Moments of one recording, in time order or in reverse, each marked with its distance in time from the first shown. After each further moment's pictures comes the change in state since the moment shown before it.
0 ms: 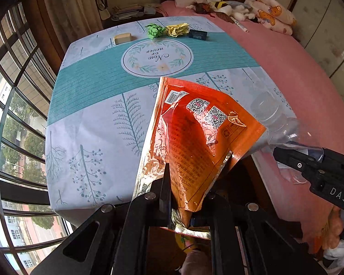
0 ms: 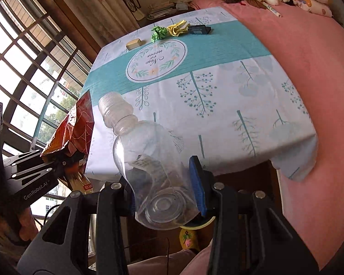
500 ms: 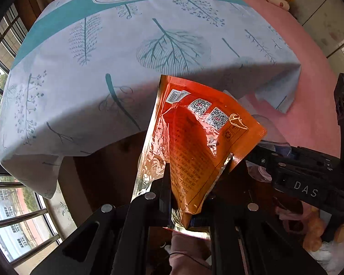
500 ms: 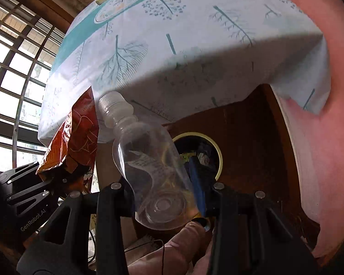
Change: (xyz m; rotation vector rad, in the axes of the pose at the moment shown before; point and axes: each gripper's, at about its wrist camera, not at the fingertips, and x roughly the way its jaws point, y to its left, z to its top) left arm 0.112 -0.039 -0.101 -0.007 0.197 -0.068; right arm 0.089 -0.057 -0.099 0.136 0.215 -0.006
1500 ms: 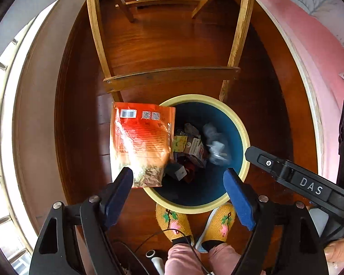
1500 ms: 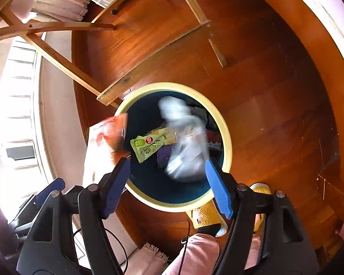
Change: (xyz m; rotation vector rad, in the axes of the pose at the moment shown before) left arm 0.281 0.052 -0.074 -0.217 0.099 0.075; right arm 0.306 -0.124 -0.072 0.209 0.165 0.023
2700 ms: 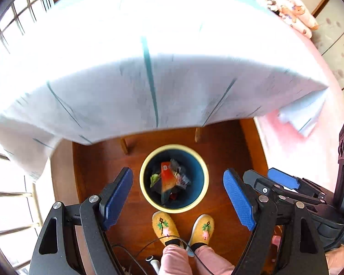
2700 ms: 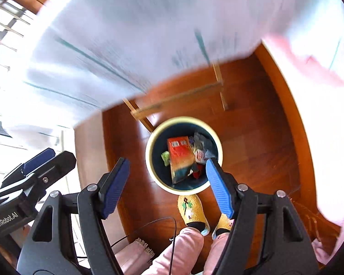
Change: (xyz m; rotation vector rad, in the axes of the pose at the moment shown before) left arm -0.264 -0.010 0.016 0.046 -0.229 -0.069; right arm -0.223 0.093 -0.025 -0.211 -0.174 -0.037
